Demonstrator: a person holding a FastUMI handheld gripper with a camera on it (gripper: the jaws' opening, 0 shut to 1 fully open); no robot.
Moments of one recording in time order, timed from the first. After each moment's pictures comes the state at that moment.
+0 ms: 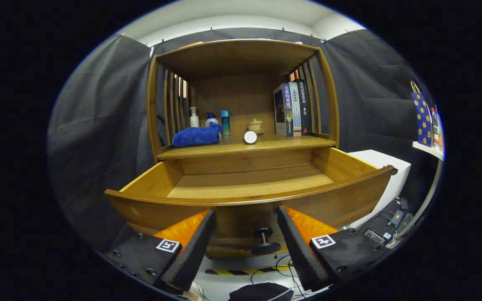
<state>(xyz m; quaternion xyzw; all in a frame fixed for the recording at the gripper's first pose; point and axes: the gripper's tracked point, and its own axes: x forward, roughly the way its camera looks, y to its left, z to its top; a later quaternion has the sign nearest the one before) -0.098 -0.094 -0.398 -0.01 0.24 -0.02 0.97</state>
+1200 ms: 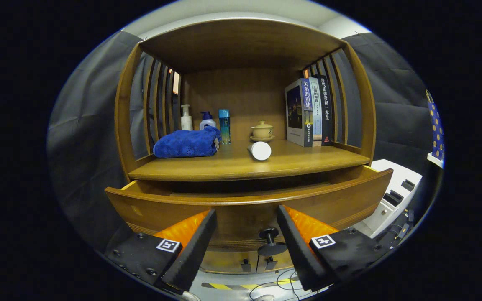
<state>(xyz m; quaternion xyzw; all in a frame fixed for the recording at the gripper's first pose) 0.055 -0.080 -0.432 -0.02 0.24 -0.02 0.97</state>
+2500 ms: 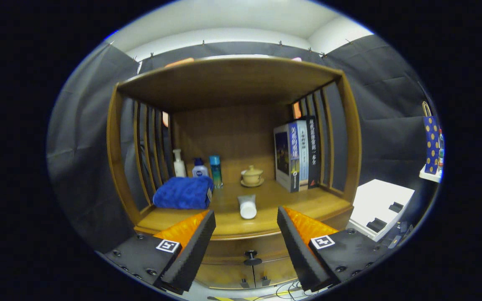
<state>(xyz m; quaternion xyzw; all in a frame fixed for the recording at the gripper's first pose) 0.078 -0.098 -0.259 0.00 0.14 -0.05 0.99</state>
